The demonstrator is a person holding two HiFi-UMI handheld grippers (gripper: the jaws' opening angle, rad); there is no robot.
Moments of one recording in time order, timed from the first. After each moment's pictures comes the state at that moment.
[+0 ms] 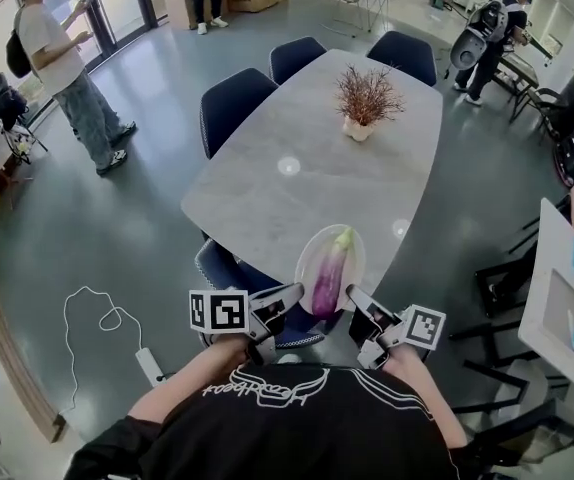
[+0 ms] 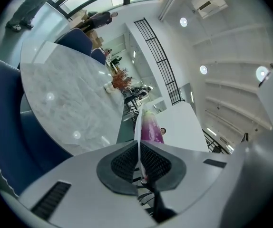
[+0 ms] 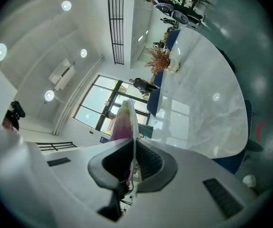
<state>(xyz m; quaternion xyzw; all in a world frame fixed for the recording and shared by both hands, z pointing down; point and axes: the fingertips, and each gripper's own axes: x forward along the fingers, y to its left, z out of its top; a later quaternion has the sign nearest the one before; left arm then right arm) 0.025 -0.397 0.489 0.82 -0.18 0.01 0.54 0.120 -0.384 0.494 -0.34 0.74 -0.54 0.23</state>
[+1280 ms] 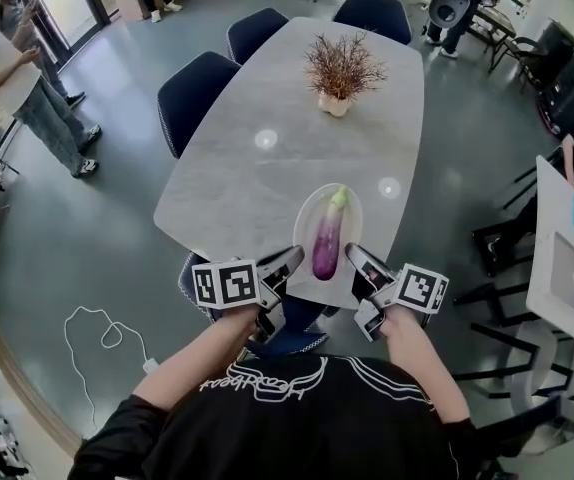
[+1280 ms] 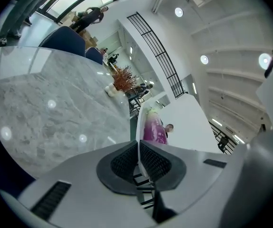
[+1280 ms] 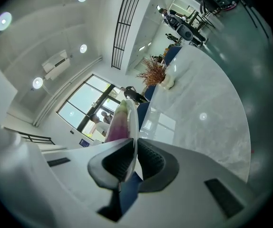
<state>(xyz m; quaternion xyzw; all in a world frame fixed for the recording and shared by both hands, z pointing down) 0.069 -0.509 0.531 0.84 -0.19 0.05 0.51 0.163 -0.490 0.533 -0.45 0.72 -0.49 0.20</state>
